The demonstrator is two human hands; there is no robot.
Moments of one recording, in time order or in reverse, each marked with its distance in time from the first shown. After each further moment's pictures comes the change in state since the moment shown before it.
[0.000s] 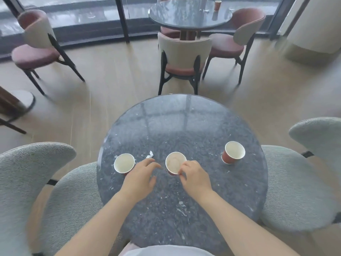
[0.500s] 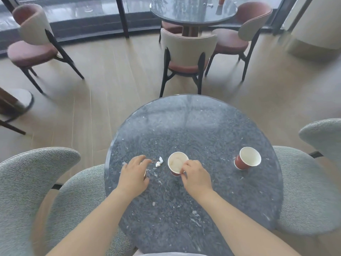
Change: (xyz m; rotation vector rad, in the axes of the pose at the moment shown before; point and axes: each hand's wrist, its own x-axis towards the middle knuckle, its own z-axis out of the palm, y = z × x) left_hand 0.032 -0.066 -0.023 0.217 -0.057 -0.092; right_hand 0.046 -0.030 0.023 -0.076 -0.053 0.062
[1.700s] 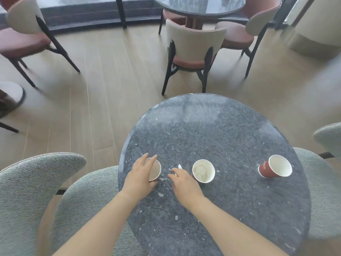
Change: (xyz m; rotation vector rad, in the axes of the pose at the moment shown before) left_hand 0.040 -0.076 0.006 -0.221 -0.072 -0.016; right_hand 0.052 -0.077 0.069 -0.052 -0.231 -0.136
